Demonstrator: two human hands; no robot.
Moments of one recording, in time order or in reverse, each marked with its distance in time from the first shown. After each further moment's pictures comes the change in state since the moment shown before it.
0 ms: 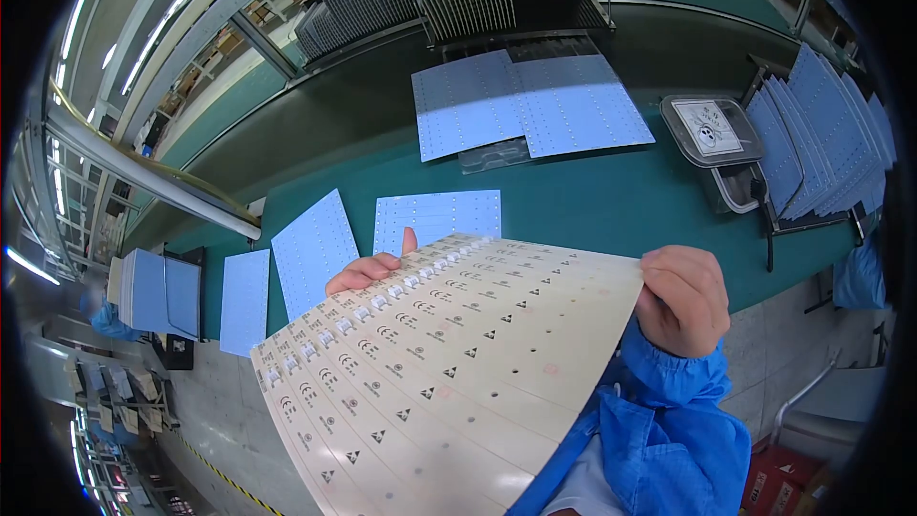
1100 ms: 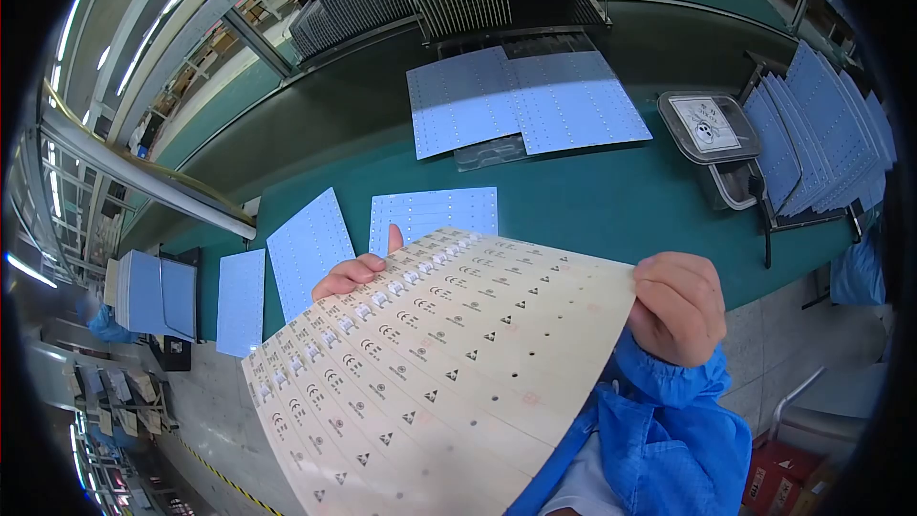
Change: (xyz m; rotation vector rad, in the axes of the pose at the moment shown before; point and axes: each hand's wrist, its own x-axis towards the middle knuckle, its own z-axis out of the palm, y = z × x) left_hand 0.001 0.007 0.001 0.008 -0.020 -0.015; right_hand 0.000 -0.006 0.001 0.019 -0.013 -0.033
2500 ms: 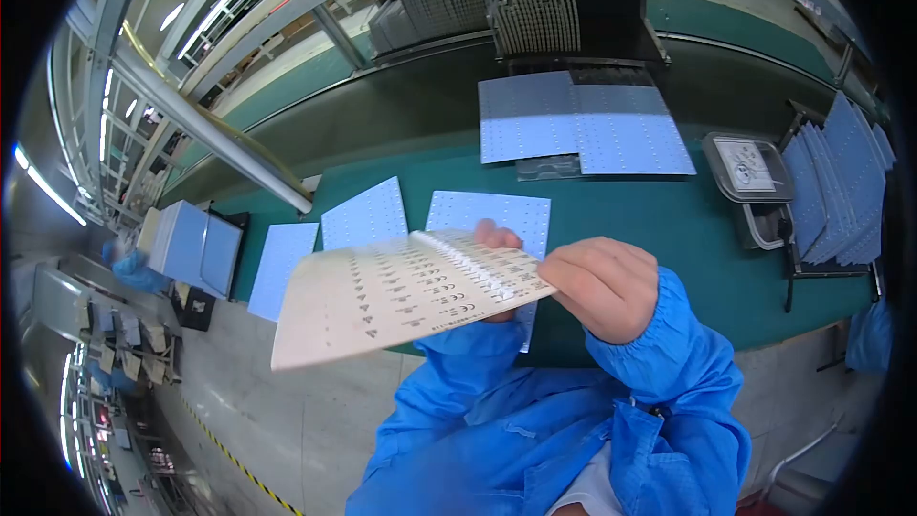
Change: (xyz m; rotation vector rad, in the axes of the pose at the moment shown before) left_hand -0.027 -0.056 0.006 -0.780 0.438 -0.381; right_hand 0.034 -0.014 0.054 0.350 -0.287 -0.141
